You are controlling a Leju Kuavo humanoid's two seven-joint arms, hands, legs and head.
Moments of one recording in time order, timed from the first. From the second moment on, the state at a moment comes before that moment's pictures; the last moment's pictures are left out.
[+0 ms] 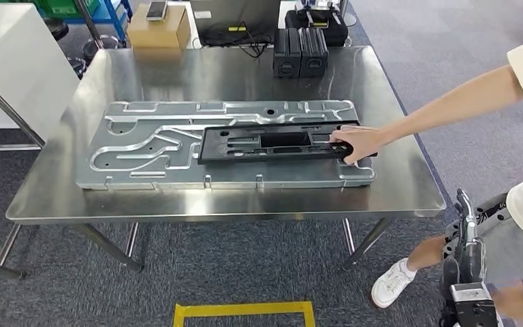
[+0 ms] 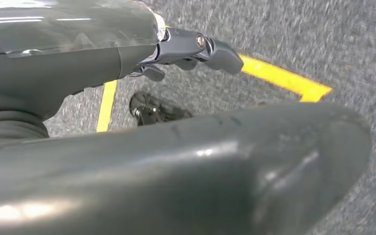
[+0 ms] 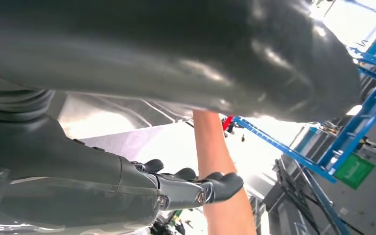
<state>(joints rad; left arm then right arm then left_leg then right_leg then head) -0.06 -0.04 1.40 -0.23 -0.88 -0.16 -0.33 0.19 -0.08 -0.33 -1.75 0.35 -0.08 -0.62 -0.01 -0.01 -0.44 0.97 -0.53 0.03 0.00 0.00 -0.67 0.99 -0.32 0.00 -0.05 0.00</state>
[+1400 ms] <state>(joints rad) -0.05 -0.06 1.39 -0.23 -0.99 -0.19 -0.25 0.01 0.01 -0.74 -0.28 0.74 -0.08 -0.03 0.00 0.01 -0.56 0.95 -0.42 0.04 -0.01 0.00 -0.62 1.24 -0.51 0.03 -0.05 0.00</state>
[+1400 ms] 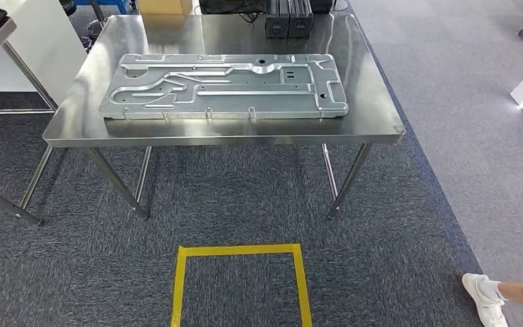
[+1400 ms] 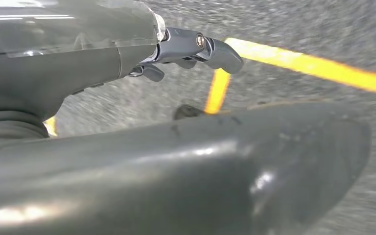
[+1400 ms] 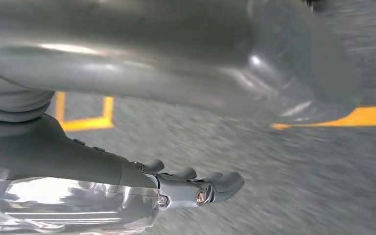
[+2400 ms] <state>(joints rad) -0.07 -0.07 1.37 -0.22 -0.99 -0.15 -0.23 -0.02 0.06 -0.81 -0.21 0.77 0.00 0.10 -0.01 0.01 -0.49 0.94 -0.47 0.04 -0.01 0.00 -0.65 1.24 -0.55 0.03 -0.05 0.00</state>
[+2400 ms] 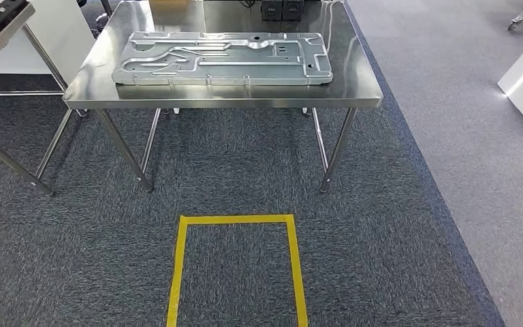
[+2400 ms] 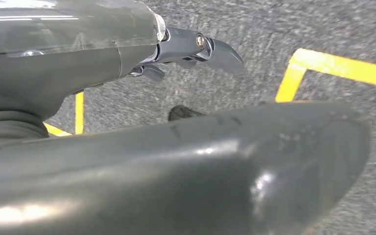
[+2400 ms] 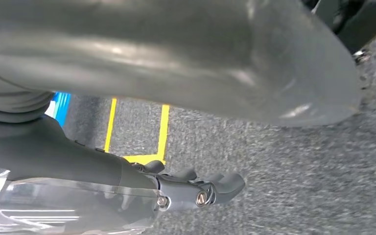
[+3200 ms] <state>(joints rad) -0.08 -0.07 1.37 -0.22 -0.99 -0.15 -0.24 -0.03 0.07 -0.81 -0.21 0.79 0.01 0.09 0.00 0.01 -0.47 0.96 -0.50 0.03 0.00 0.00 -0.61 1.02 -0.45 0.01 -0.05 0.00</state>
